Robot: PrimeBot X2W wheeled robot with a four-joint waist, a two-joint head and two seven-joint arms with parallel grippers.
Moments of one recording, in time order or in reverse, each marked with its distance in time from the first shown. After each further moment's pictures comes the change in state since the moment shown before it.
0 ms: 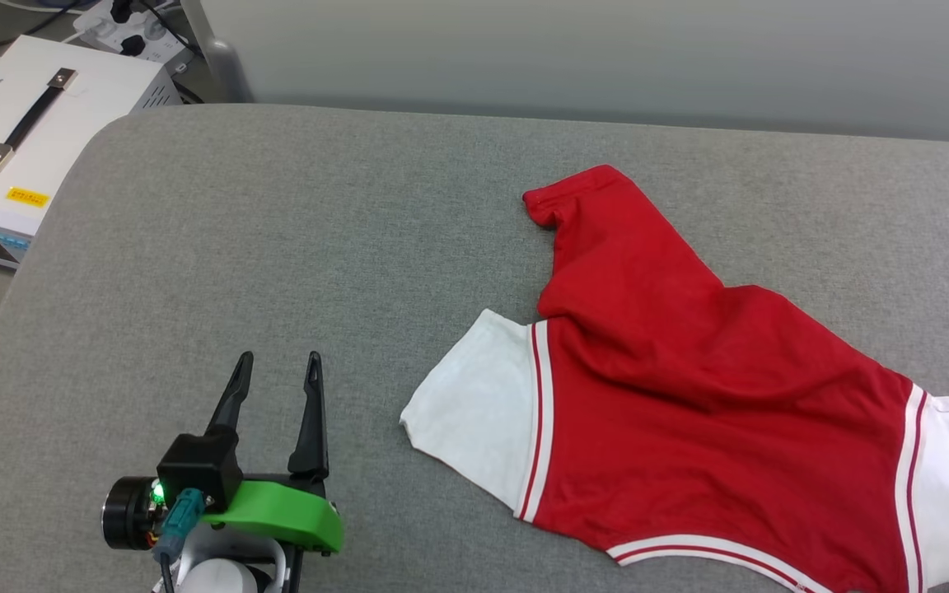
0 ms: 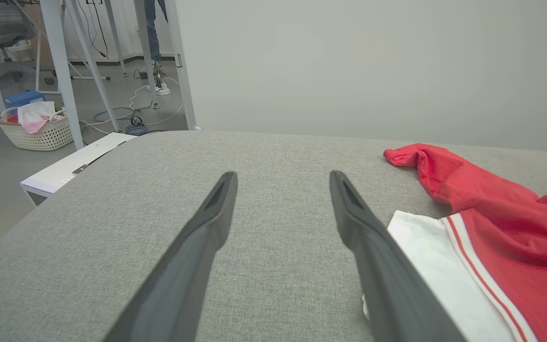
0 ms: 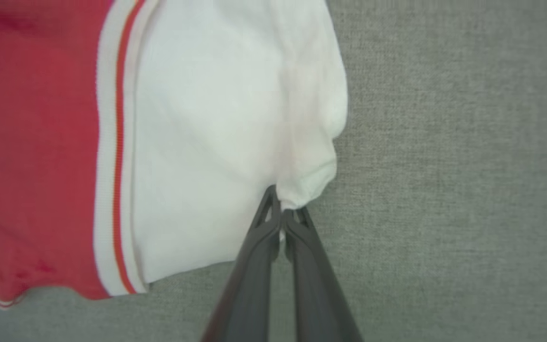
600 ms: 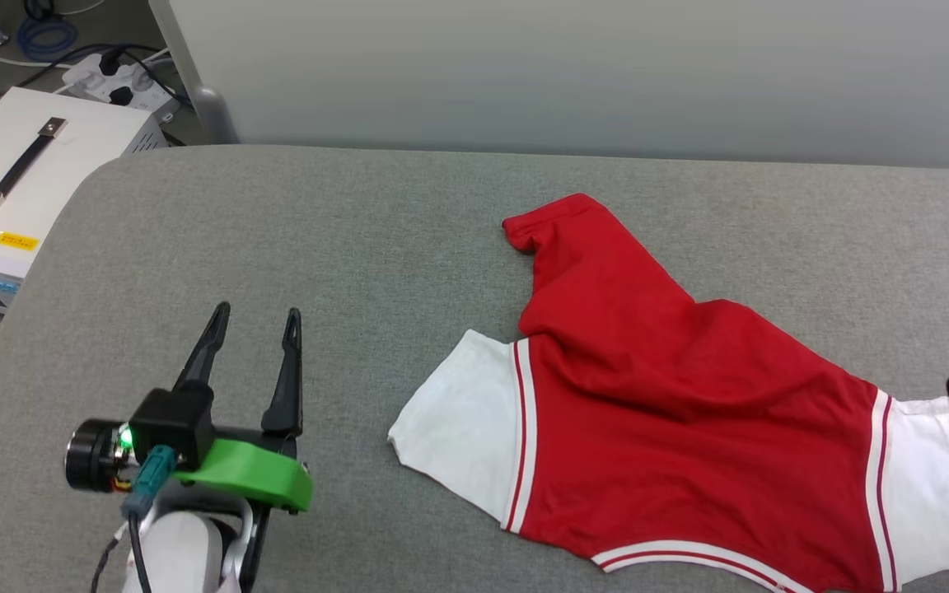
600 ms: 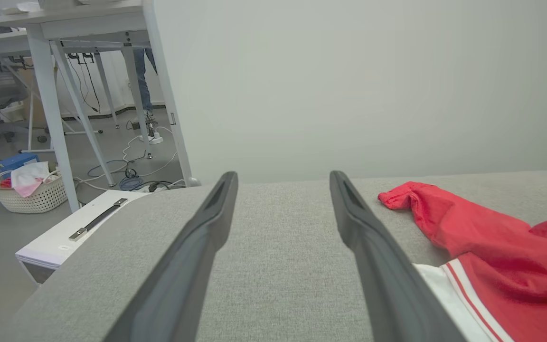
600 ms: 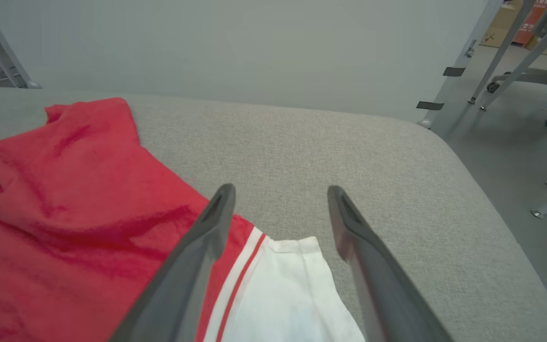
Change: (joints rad) left arm -0.077 0.064 0.021 0.006 0.024 -0.062 0.000; right arm 0.018 0.281 -0.312 -0.262 -0.486 0.000 -0.367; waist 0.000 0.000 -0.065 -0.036
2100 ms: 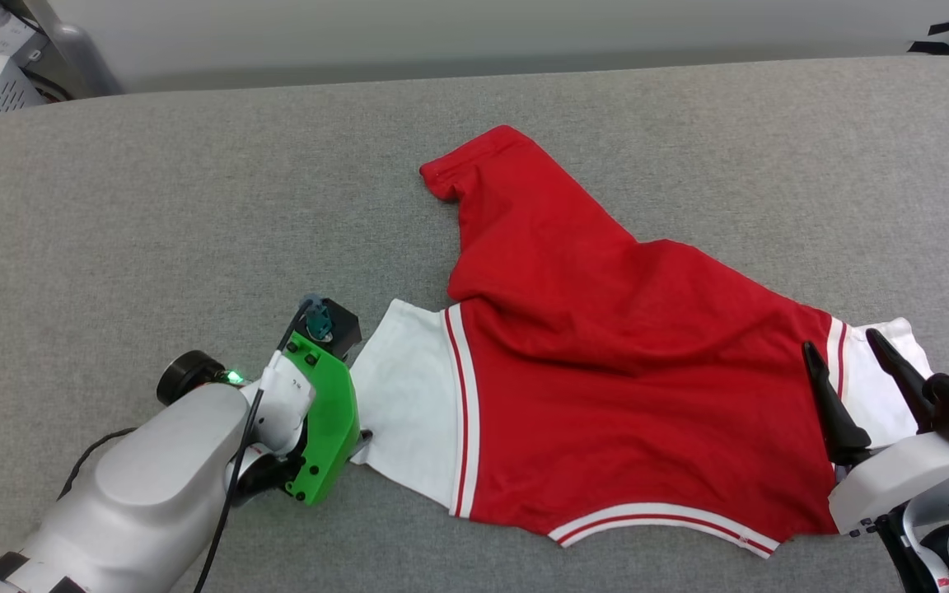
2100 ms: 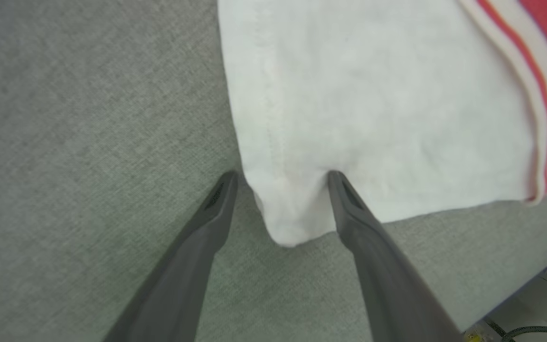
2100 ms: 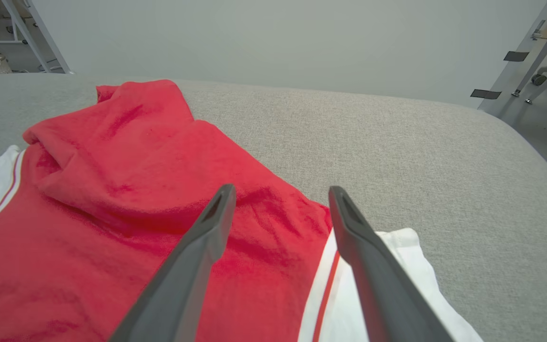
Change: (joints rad) left arm -0.601 0.397 -1.017 0.398 -0.777 -0.016 0.844; right arm -0.073 0.186 0.133 -0.096 -0.149 0.000 -0.030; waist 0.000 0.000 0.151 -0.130
